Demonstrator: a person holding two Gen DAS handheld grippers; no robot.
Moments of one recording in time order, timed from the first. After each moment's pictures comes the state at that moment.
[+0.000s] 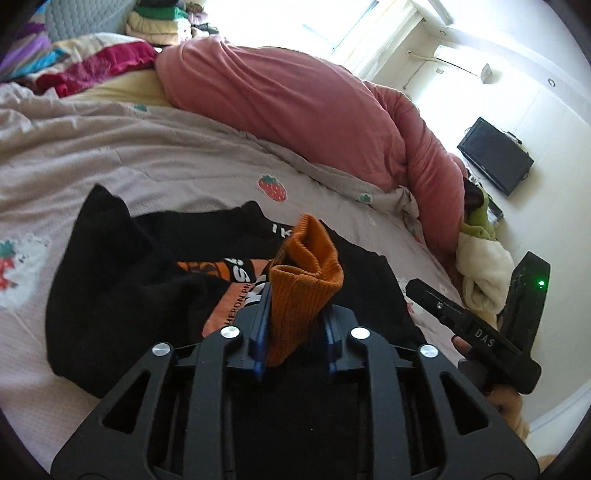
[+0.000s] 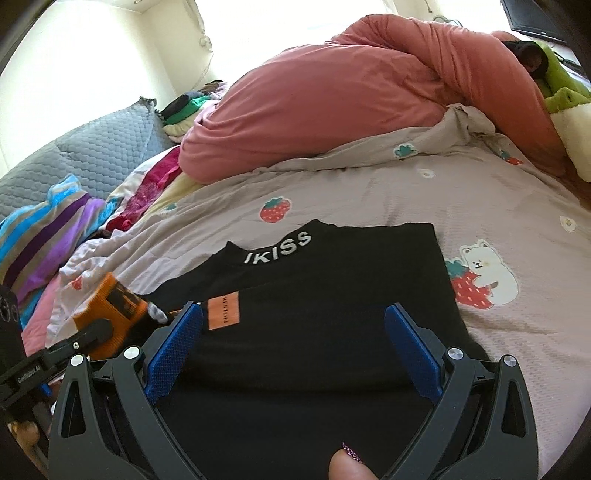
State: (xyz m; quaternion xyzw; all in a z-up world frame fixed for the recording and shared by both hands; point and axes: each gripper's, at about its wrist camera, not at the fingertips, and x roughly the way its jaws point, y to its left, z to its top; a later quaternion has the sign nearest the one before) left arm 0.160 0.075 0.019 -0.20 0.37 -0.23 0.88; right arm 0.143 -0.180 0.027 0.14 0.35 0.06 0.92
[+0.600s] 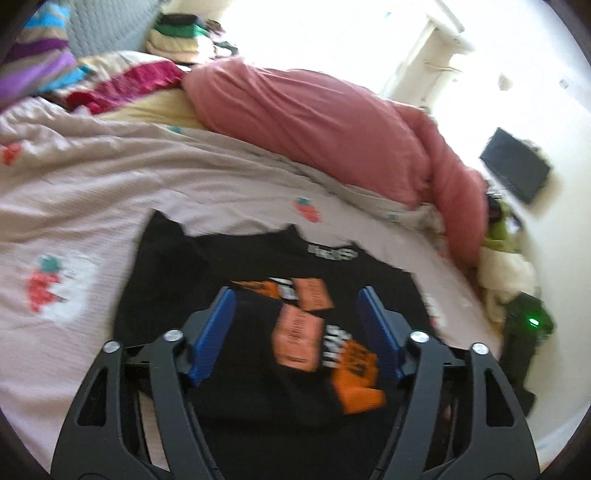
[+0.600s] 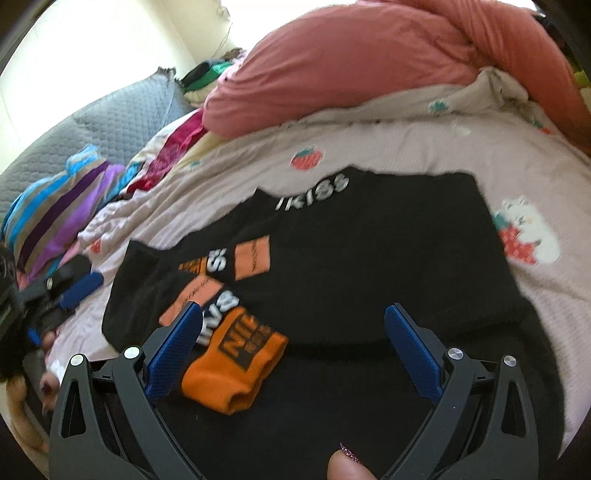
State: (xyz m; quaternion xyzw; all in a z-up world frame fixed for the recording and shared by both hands) left arm 0.152 0.105 0.033 -0.18 0.35 -0.15 0.91; right arm 0.138 -0.151 -0.004 0.14 0.41 0.13 0.89
